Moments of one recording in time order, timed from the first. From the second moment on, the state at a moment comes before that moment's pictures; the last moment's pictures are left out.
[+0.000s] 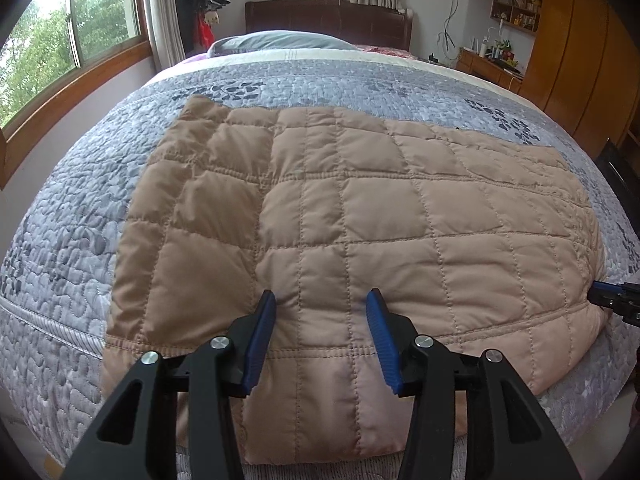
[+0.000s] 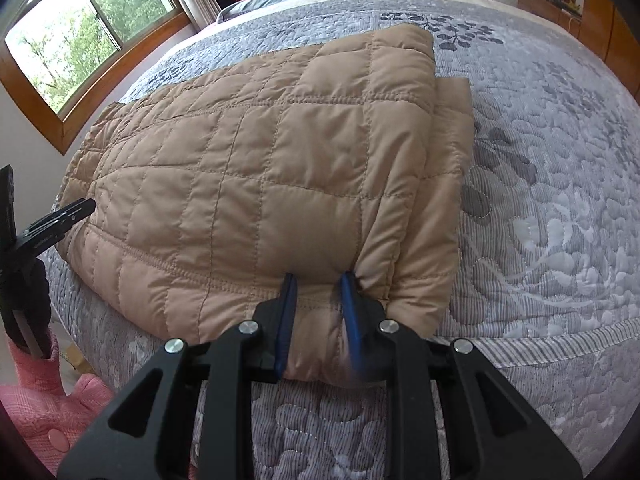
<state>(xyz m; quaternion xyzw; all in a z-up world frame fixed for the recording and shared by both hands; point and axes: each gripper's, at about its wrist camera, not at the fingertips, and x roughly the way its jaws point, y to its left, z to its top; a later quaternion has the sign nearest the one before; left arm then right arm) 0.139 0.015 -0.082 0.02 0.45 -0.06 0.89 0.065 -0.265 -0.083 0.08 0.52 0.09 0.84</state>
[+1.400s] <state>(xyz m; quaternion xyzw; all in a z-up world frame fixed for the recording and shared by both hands) 0.066 0.070 -0.076 -0.12 0.50 -0.01 0.86 0.068 -0.261 -0.083 0.07 0.53 0.10 0.84</state>
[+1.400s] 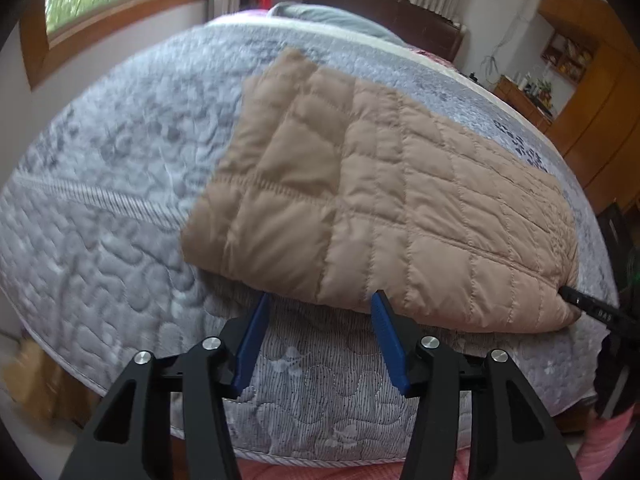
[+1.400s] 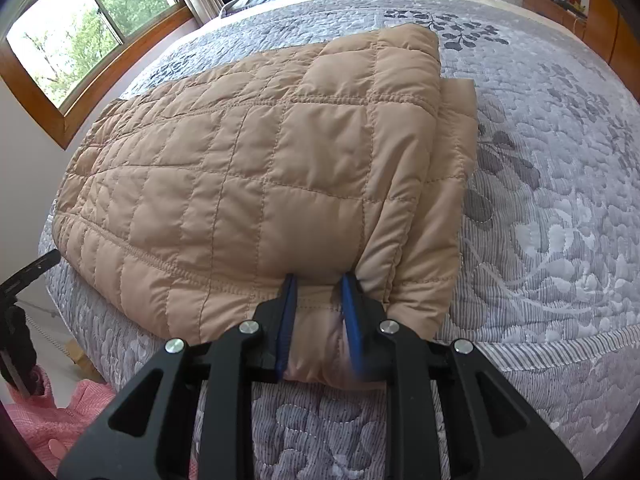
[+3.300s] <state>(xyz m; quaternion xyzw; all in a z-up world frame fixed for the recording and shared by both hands) 0.088 0.043 -0.002 -0.16 0.30 -0.08 0.94 0.074 -0.269 -0.083 0.09 0.54 0.10 0.83</state>
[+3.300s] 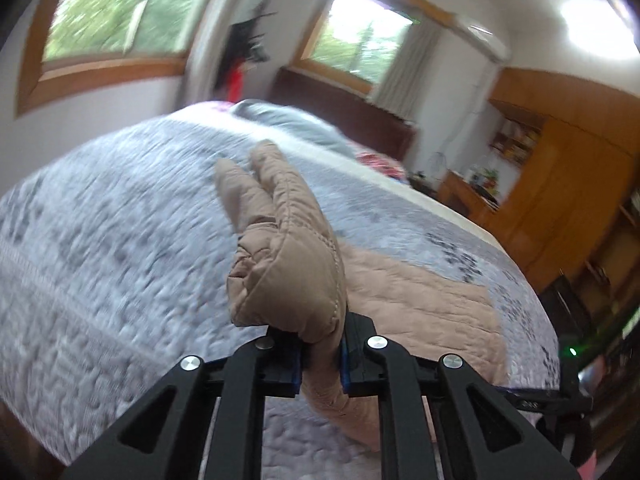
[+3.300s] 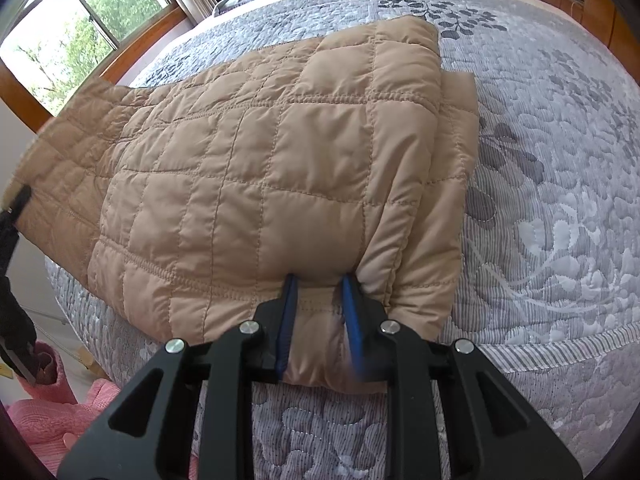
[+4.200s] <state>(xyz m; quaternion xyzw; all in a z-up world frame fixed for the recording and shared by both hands) 0.136 -0.161 -0.080 0.09 0.41 -0.30 0.86 0.072 -0.284 -0.082 0.11 0.54 0.13 0.83</state>
